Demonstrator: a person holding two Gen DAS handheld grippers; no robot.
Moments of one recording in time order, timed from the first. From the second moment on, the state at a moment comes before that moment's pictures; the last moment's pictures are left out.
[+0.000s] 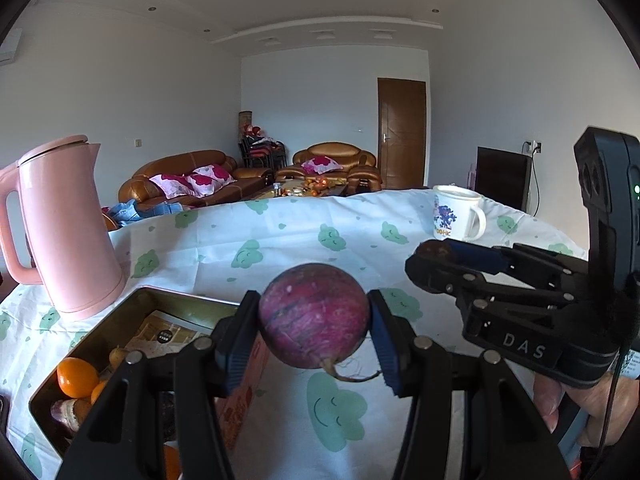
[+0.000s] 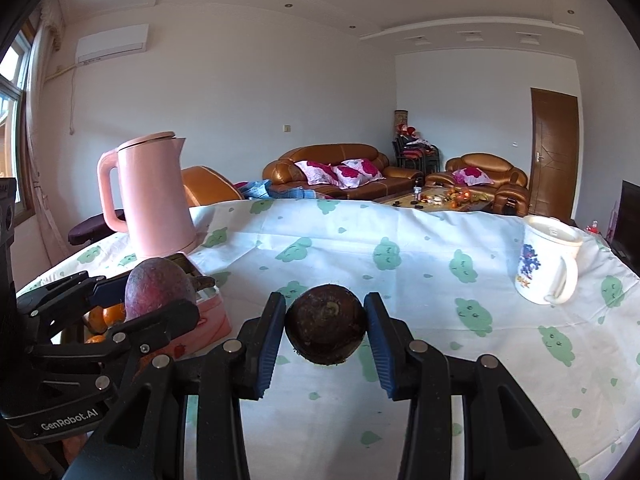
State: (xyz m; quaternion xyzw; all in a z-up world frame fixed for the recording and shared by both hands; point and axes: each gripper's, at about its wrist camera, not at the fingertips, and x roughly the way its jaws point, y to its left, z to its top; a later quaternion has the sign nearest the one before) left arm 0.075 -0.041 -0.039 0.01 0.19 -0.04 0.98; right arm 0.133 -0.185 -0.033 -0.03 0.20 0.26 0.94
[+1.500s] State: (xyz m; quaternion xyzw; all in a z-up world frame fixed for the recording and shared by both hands) left arm 0.024 0.067 -0.019 -0.01 0.19 0.08 0.98; right arm 0.128 -0.062 0.016 -0.09 0.17 0.40 0.89
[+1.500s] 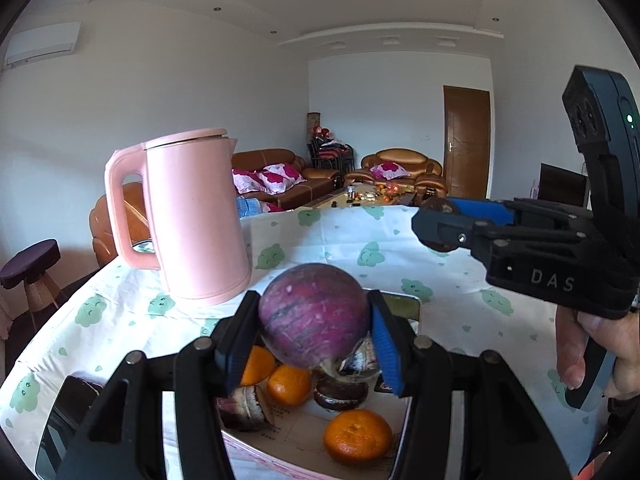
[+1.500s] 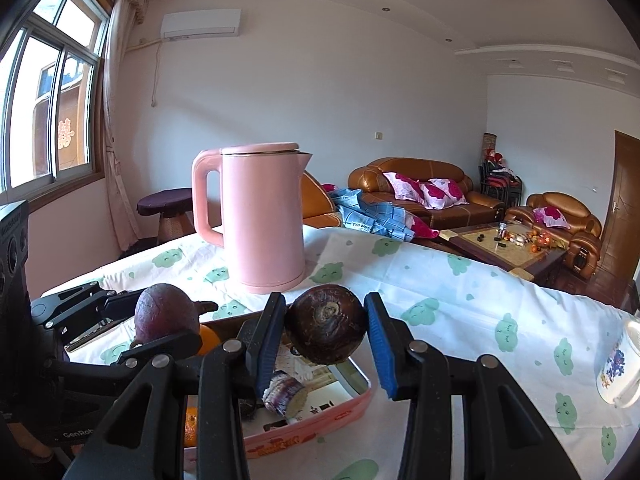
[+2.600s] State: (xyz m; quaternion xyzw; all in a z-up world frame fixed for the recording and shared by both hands) left arm 0.032 0.104 -0.049 -0.03 0.25 0.09 0.96; right arm 0.124 -0.003 -0.036 -0.13 0.25 0.43 0.86
